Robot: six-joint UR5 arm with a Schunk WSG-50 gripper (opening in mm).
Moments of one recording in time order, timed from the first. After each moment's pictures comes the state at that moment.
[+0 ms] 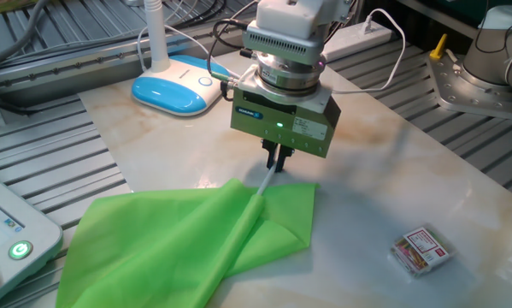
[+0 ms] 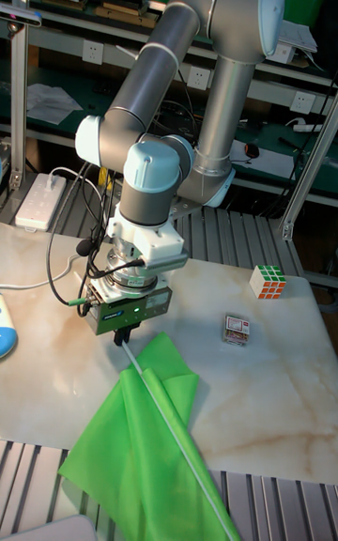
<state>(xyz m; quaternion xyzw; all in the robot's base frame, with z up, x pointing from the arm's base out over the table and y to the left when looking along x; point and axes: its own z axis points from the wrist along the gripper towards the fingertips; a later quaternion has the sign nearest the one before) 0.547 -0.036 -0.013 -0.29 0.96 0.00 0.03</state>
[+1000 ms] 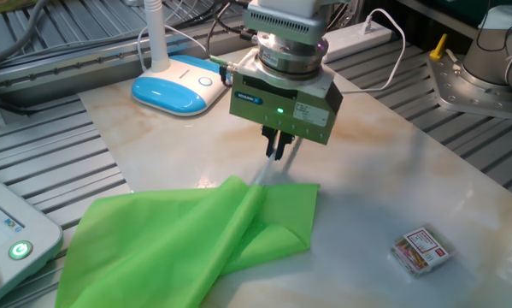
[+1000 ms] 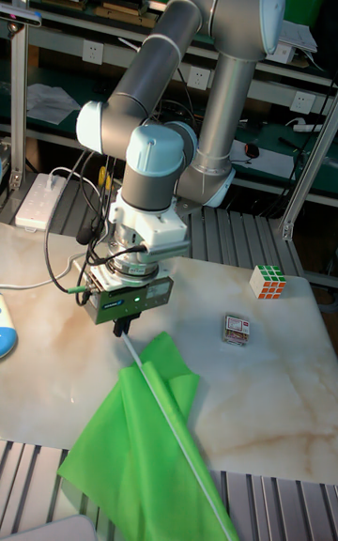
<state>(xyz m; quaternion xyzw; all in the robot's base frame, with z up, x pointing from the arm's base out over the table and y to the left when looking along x) 0.547 -0.042 0.016 -0.29 0.96 -0.01 0.03</state>
